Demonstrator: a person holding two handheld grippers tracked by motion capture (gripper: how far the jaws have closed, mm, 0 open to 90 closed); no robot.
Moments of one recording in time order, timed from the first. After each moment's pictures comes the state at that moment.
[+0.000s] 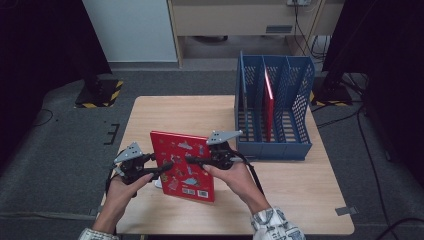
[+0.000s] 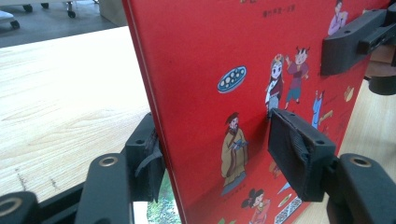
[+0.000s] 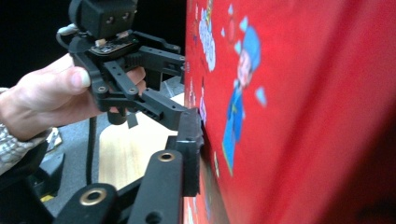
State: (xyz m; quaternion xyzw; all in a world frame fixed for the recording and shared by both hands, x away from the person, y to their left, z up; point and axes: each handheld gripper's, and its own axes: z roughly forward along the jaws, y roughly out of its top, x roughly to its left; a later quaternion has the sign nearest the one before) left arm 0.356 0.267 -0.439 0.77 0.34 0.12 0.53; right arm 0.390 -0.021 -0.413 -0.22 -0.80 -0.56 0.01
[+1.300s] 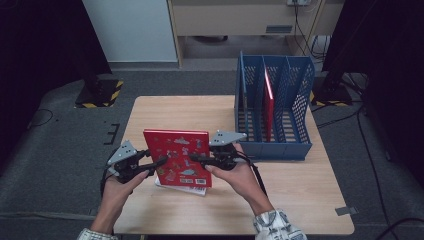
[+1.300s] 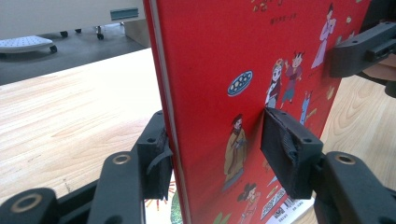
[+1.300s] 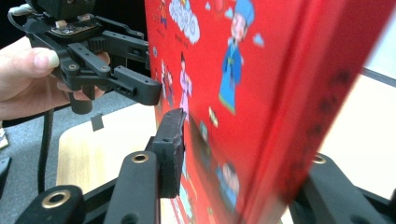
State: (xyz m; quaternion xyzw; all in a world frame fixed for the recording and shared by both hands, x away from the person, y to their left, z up) left arm 0.351 0.276 -0.428 0.75 0.34 0.17 0.53; right arm 0.384 -0.031 -0.408 -0.22 -0.80 -0.56 -0.08
